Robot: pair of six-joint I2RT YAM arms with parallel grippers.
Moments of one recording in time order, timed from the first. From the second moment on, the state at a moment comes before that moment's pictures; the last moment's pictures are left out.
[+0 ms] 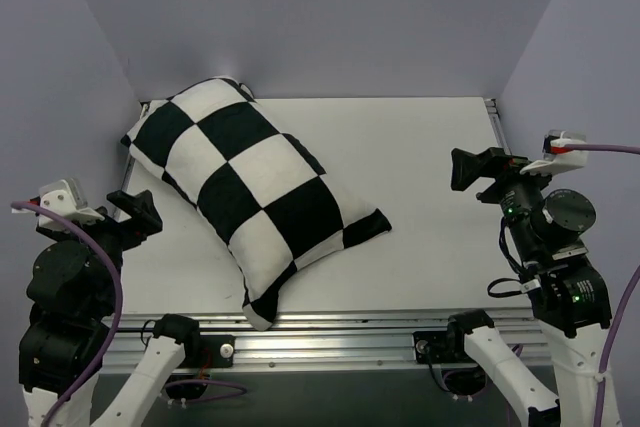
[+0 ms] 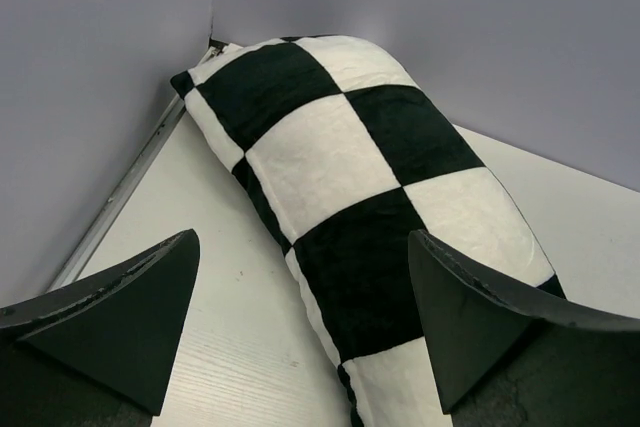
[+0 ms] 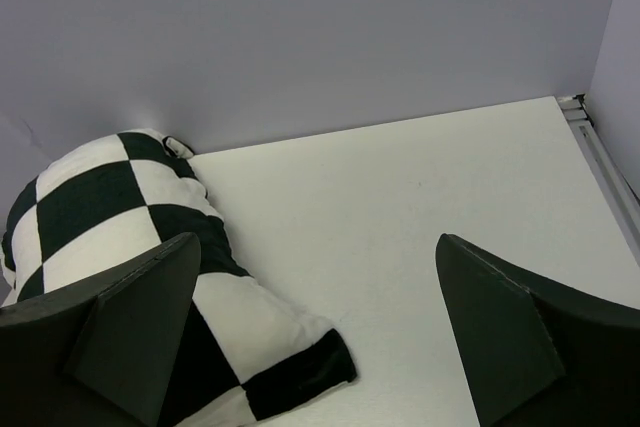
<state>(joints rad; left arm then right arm) -0.26 0.49 1.24 -0.82 -0.47 -0.32 0.22 0.65 1.19 -0.53 0.14 0.29</state>
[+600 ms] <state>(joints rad) -0.26 0.75 1.15 -0.73 -0.39 -0.40 0.24 1.04 1.07 -0.27 -0.21 0.39</state>
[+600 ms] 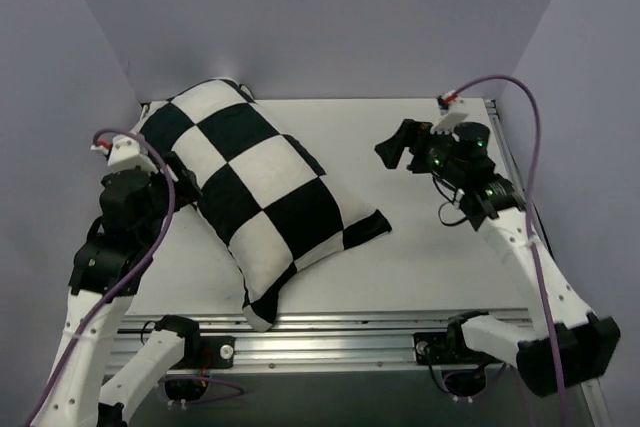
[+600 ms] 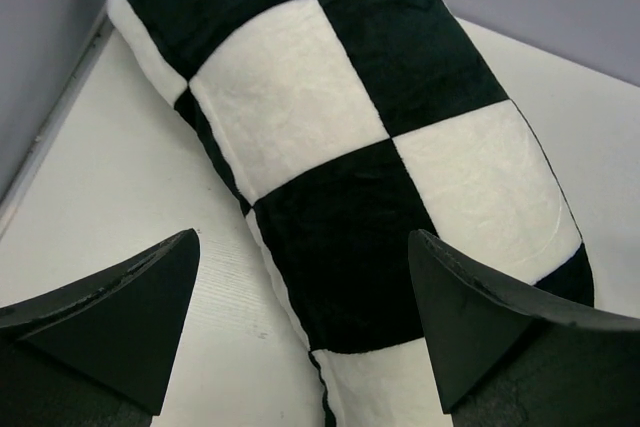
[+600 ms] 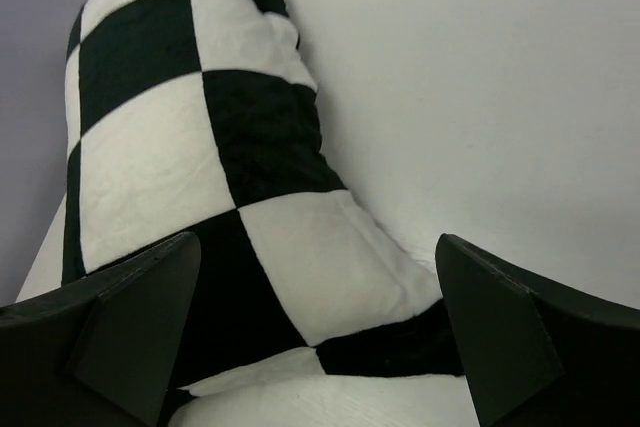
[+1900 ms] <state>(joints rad) -0.48 1.06 1.15 -0.74 -0.17 -0.72 0.44 1.45 1.29 -0.44 -0.47 0.29</state>
